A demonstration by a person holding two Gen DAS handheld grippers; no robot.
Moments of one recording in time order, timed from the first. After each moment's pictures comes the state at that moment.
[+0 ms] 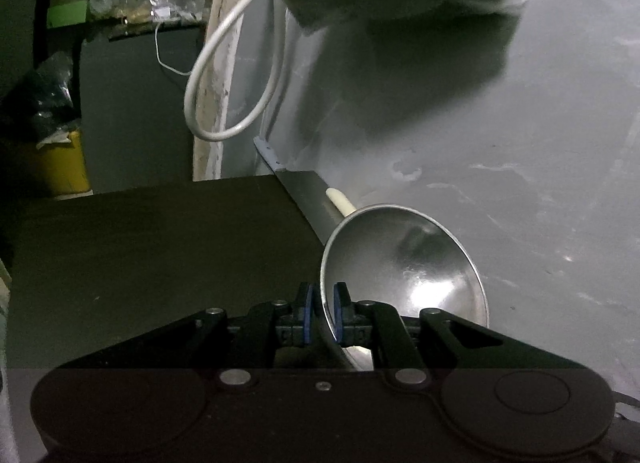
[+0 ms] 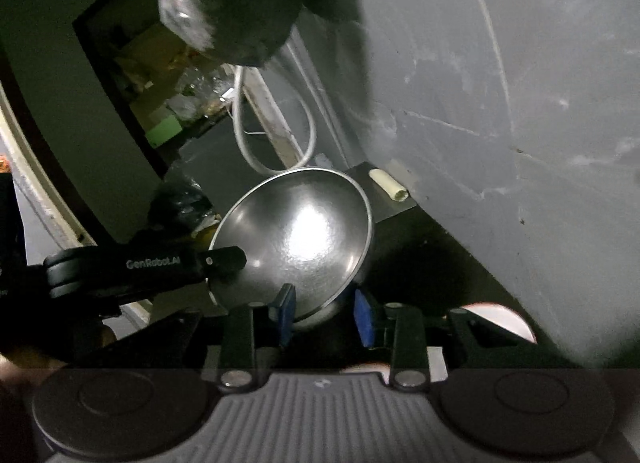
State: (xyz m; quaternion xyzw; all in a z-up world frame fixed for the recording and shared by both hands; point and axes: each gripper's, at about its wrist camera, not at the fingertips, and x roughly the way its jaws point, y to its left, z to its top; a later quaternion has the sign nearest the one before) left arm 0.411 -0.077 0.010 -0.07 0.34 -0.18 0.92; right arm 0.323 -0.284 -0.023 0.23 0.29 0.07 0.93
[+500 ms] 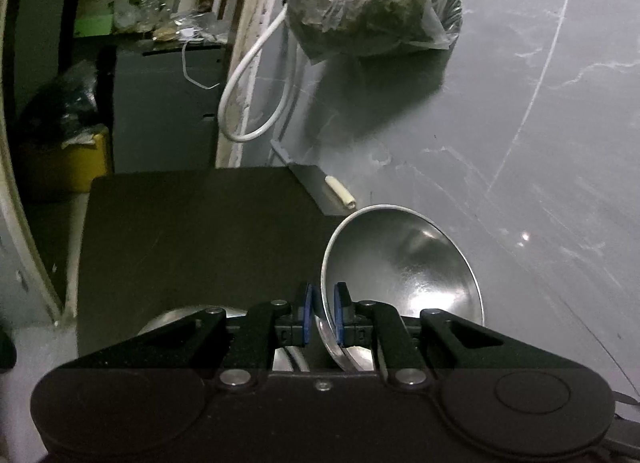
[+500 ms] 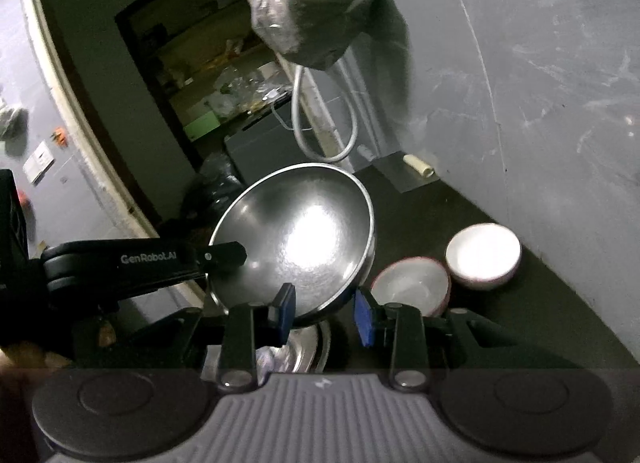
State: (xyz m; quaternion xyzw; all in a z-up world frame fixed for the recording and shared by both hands) left arm 0.255 -0.027 0.034 -0.08 0.32 -0.17 0.93; right arm 0.177 -0.241 0.007 0.21 0.27 0.10 0.94
